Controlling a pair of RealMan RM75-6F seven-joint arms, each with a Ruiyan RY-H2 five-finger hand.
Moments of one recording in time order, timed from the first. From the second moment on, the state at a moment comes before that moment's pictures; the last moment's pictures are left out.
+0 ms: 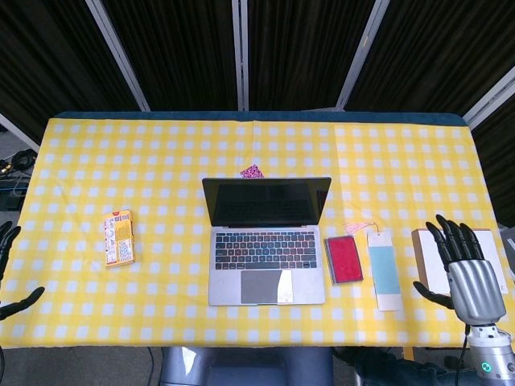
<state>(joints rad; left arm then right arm) 0.02 -1.01 -0.03 -1.81 1.59 1.63 0.09 0.09 -1.06 0.09 -1.78 -1.61 1.53 -0.07</state>
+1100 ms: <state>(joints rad) -0.07 -1.05 -0.10 -1.76 1.39 1.48 0.13 0.88 -1.03 0.38 -1.68 -1.07 0.59 0.08</state>
